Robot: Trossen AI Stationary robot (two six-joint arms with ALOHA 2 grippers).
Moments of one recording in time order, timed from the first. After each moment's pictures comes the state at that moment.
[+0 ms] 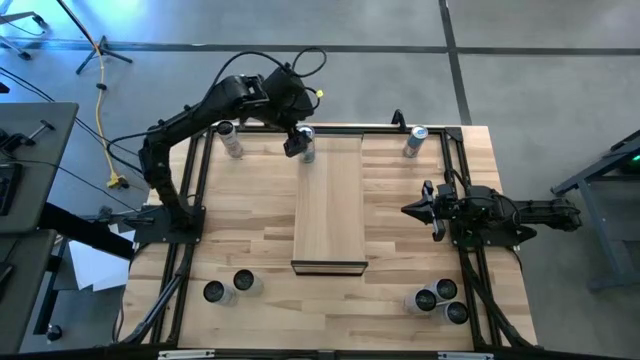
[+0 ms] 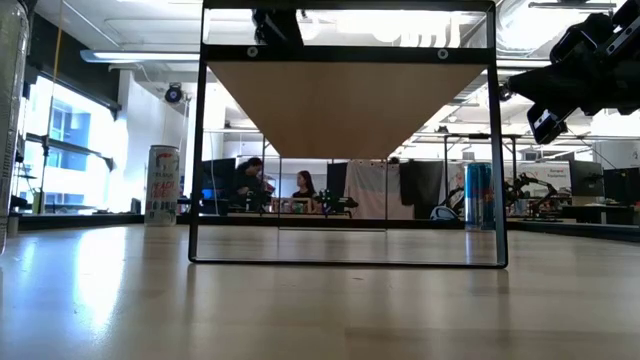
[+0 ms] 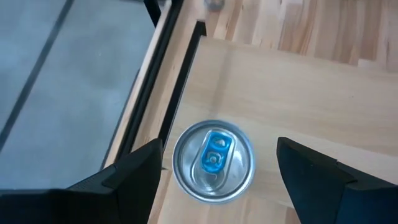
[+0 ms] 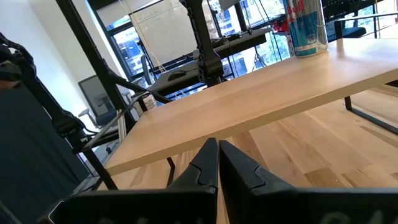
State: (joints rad) left arm 0.43 1.75 2.04 -1.20 -0.02 0.19; right arm 0.01 0.01 0.01 0.01 -0.01 0.36
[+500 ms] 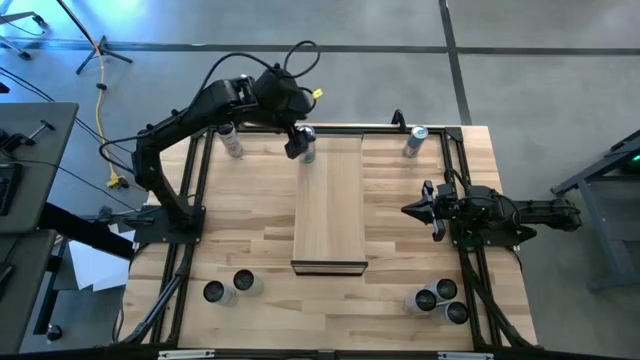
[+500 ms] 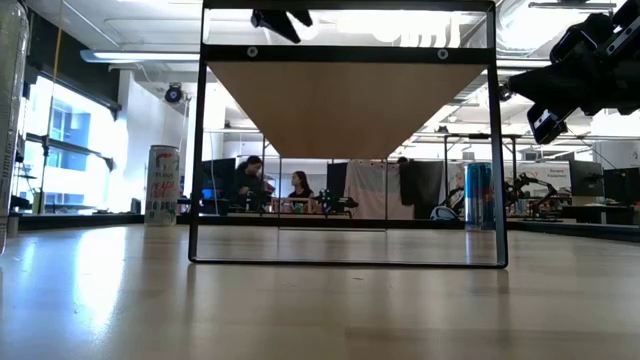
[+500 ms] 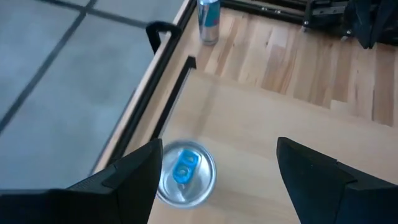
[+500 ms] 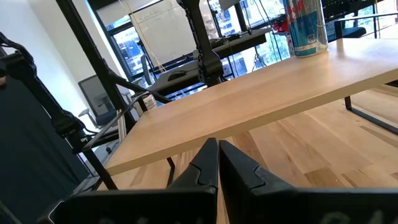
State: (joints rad) left arm 0.38 1.70 2.04 -1.15 -0.04 0.05; right arm 0.01 0.01 0.01 0.01 -0.01 0.36
